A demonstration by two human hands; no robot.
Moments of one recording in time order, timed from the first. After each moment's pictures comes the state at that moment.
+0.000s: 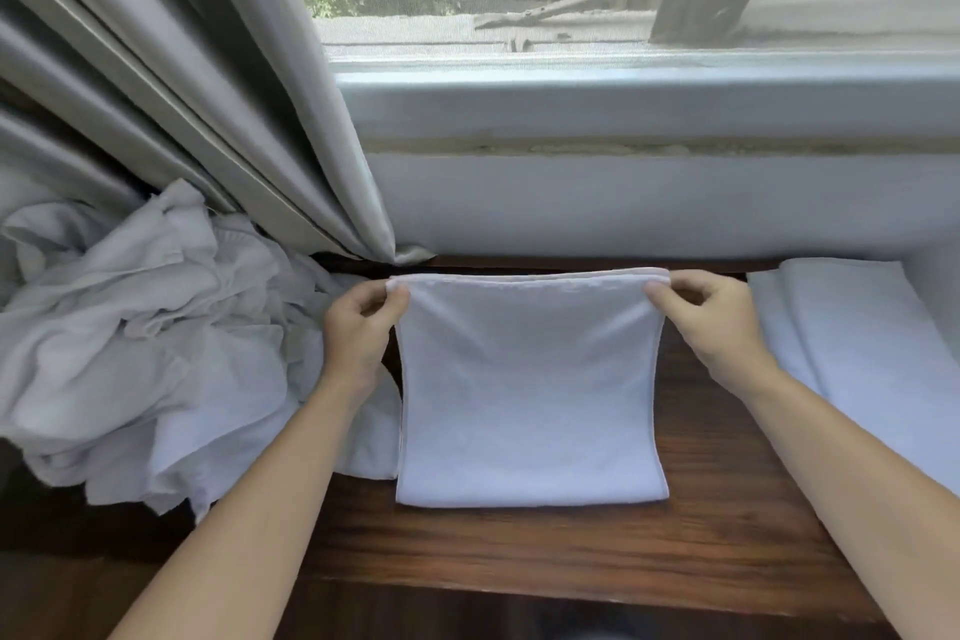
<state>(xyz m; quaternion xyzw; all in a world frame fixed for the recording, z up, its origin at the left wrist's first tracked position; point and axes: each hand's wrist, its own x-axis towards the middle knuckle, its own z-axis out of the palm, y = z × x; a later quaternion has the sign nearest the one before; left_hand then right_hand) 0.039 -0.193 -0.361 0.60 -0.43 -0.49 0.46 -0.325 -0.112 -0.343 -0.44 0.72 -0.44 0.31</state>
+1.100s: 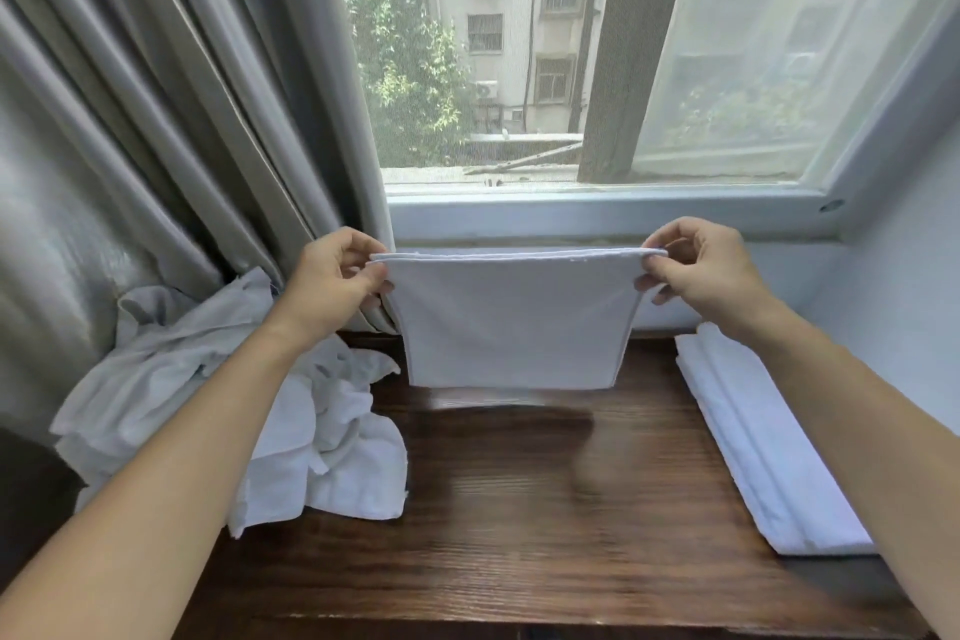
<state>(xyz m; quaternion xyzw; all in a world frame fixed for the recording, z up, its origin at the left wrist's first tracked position) 0.066 -0.166 -0.152 0.50 -0.67 -0.39 0.39 -0.320 -0.066 -0.147 -0.52 0.66 -0.47 0.27</state>
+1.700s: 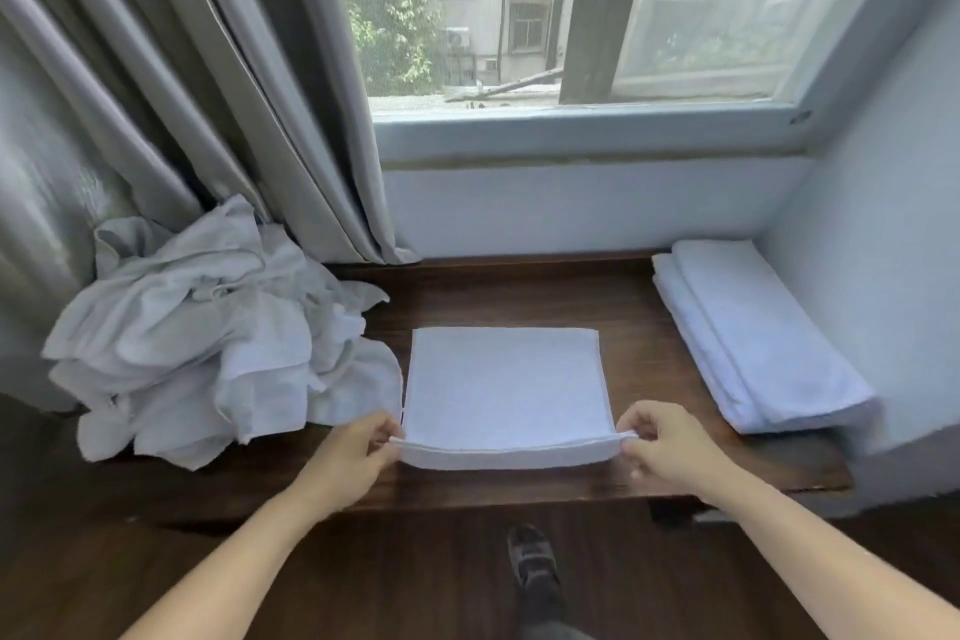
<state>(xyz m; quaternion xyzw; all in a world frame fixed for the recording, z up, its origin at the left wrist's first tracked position) 0.128 0.014 -0.329 0.54 -0.74 -0.39 0.06 -0.261 0.131 -0.325 -0.44 0.77 -0.22 0.40</state>
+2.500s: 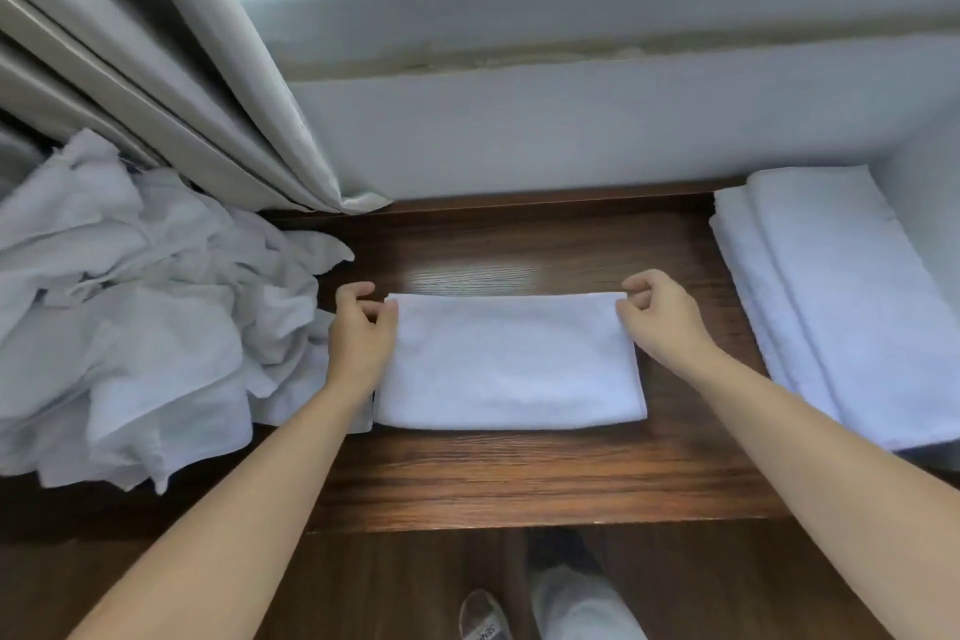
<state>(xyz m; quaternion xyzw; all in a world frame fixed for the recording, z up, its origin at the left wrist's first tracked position) 0.029 -0.140 -0.419 0.69 -0.54 -0.41 0.26 -0.310 -0.047 -0.400 -0.39 0.82 -0.23 0.36</state>
